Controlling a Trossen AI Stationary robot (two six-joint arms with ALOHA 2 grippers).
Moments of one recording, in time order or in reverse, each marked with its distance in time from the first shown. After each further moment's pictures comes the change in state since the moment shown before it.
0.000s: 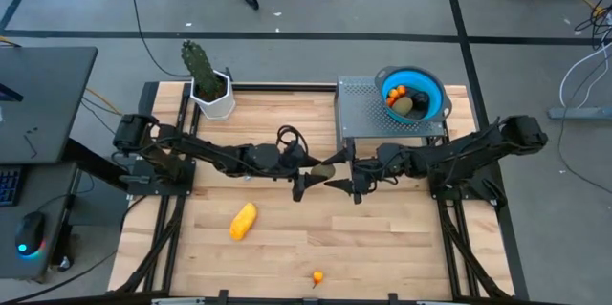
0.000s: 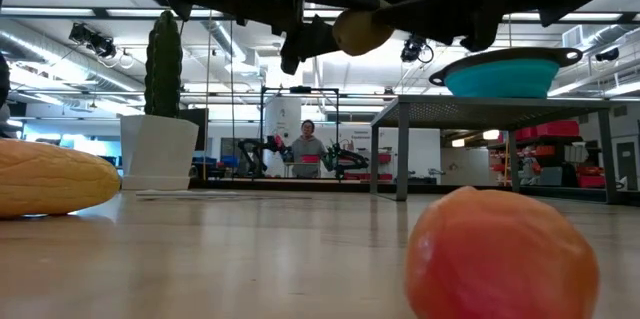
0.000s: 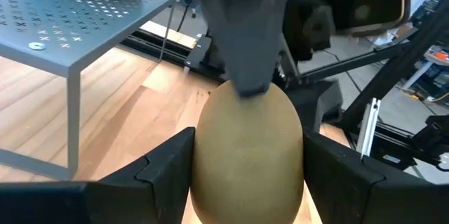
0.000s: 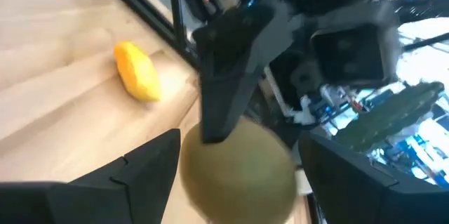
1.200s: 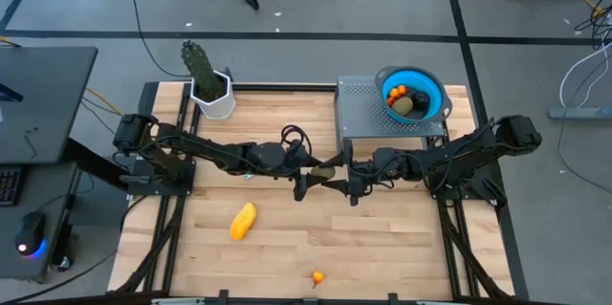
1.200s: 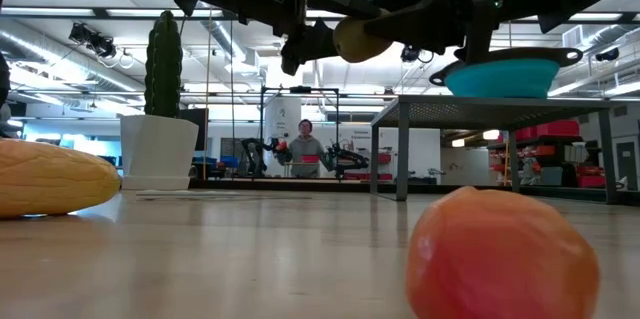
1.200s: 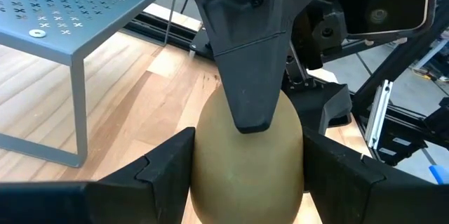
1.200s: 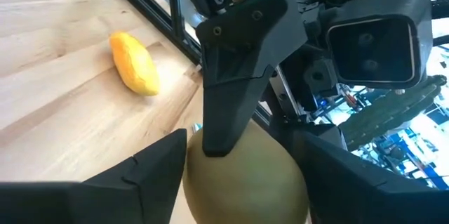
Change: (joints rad) left arm 0.009 -0.001 0.049 -0.124 0.020 0.018; right arm 0.022 0.059 0.000 0.045 0.055 -0.001
